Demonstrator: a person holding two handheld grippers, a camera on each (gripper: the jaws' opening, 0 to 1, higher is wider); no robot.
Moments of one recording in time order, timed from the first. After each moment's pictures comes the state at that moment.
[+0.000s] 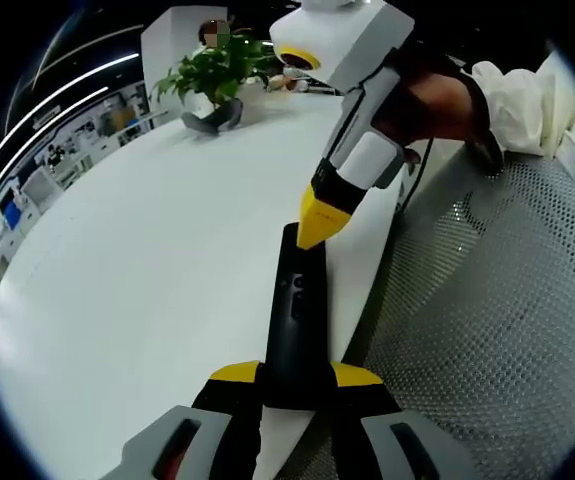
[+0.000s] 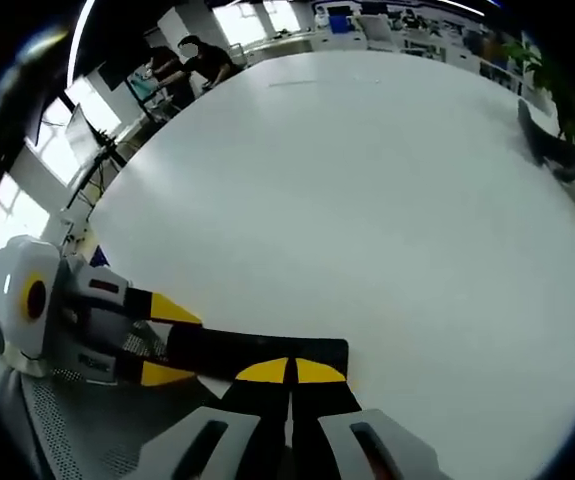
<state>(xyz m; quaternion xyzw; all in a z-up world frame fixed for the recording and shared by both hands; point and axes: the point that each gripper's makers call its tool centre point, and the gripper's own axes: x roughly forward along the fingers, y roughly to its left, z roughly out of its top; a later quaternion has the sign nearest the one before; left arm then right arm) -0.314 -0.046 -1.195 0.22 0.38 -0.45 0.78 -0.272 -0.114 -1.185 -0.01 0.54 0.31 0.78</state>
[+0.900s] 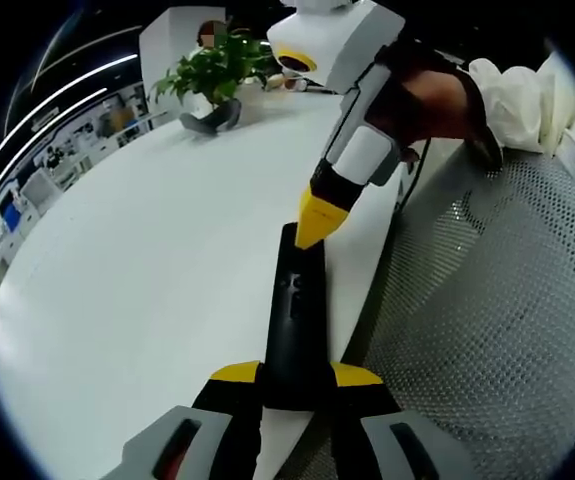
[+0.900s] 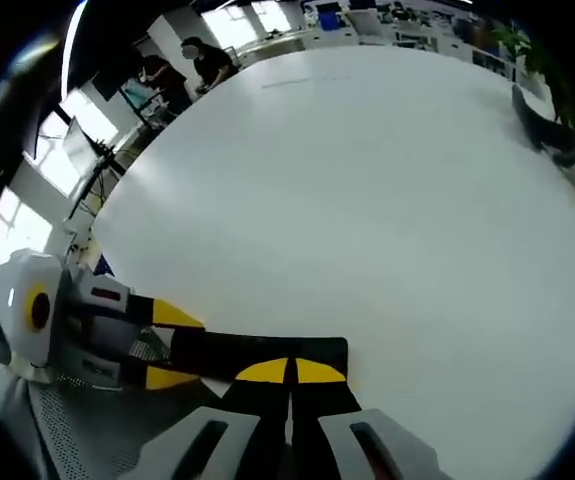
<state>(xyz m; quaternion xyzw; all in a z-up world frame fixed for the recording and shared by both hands) -0.314 -0.046 -1.195 0.22 0.38 -0.46 0.78 -0.274 -0.112 -1.184 -0.01 0.54 0.31 0.78</state>
